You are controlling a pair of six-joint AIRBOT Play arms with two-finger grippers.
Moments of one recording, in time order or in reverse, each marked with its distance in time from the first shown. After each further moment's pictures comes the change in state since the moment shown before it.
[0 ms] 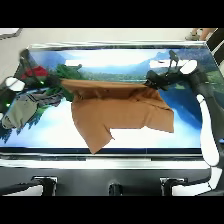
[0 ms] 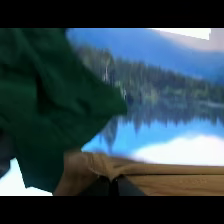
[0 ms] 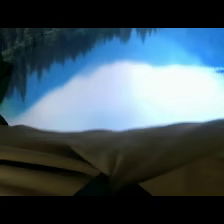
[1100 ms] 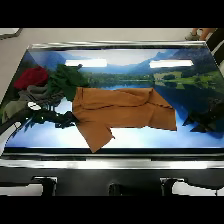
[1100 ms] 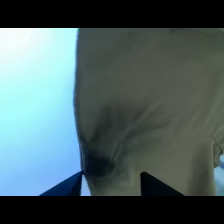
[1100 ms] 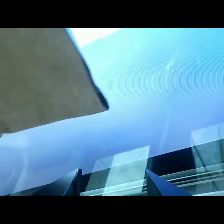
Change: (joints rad) left arm 0.053 -0.134 -0.344 -0.285 -0.361 0.098; right arm -0.496 0.169 -0.356 -0.388 0.489 -0.032
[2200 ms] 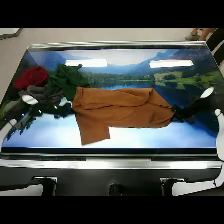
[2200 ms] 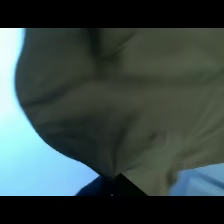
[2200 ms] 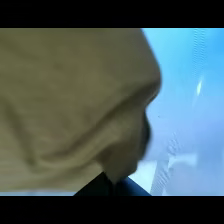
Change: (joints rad) left arm -0.015 0.090 0.150 -0.014 0.017 0.000; right arm 0.163 -0.142 0.078 0.117 -0.164 0.026
